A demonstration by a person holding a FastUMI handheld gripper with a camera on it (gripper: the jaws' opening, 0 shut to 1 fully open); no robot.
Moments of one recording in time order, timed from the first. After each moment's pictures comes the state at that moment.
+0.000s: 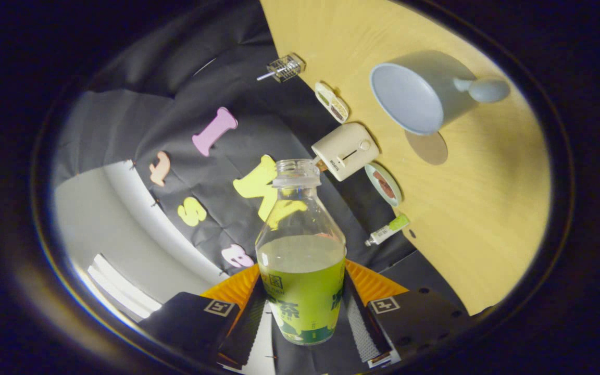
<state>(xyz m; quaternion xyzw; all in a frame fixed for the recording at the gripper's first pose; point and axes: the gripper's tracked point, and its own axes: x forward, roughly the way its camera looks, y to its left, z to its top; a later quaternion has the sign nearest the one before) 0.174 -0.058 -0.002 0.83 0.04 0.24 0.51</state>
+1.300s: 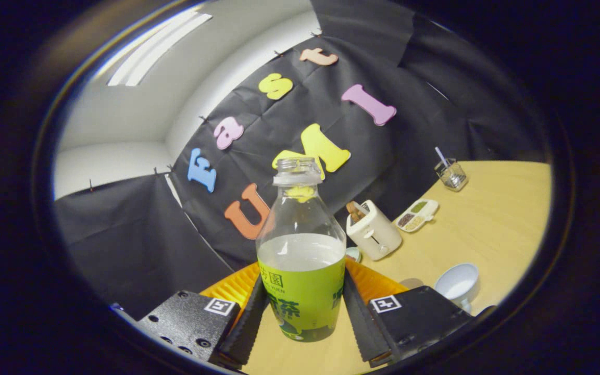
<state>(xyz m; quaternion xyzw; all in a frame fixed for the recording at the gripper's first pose) 0.160 -0.040 0.013 0.28 -0.02 0.11 0.95</state>
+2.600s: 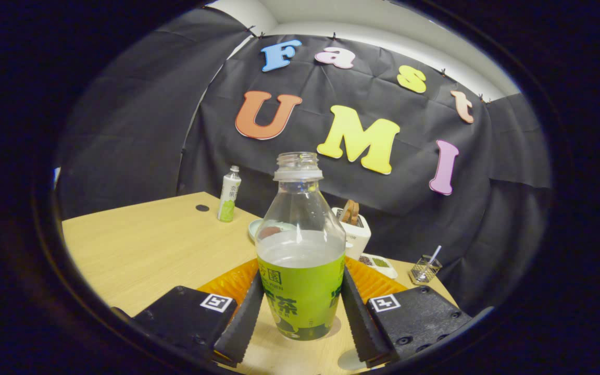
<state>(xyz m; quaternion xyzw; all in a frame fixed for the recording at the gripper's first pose) 0.265 0.003 -0.053 -0.16 0.07 0.01 0.98</state>
